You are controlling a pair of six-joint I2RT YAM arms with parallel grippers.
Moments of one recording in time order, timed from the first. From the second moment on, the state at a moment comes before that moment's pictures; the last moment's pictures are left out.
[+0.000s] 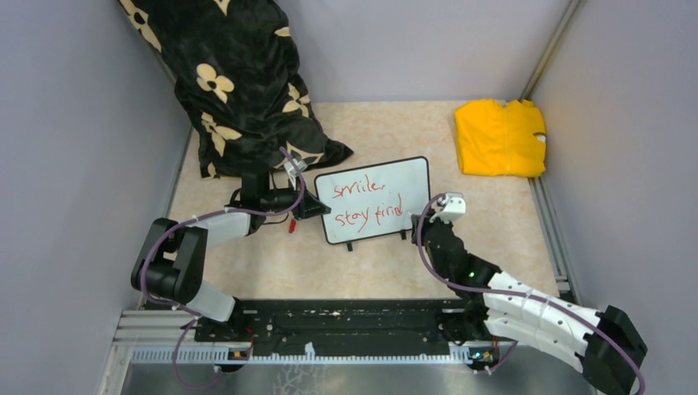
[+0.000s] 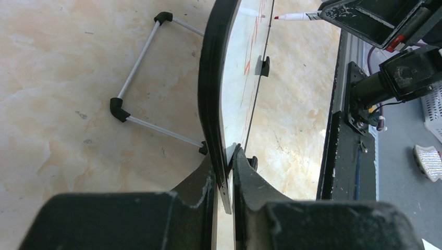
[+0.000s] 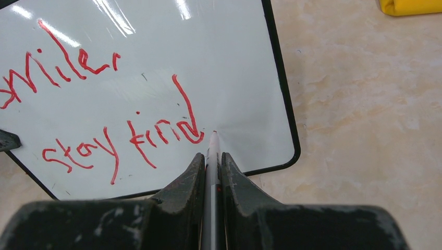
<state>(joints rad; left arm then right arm) -0.30 1.53 0.64 0.42 0.94 -0.15 0.86 0.72 0.30 0.09 0.69 0.53</state>
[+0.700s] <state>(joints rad) -0.30 1.53 0.64 0.42 0.94 -0.15 0.83 0.77 0.30 0.13 0.66 0.53</state>
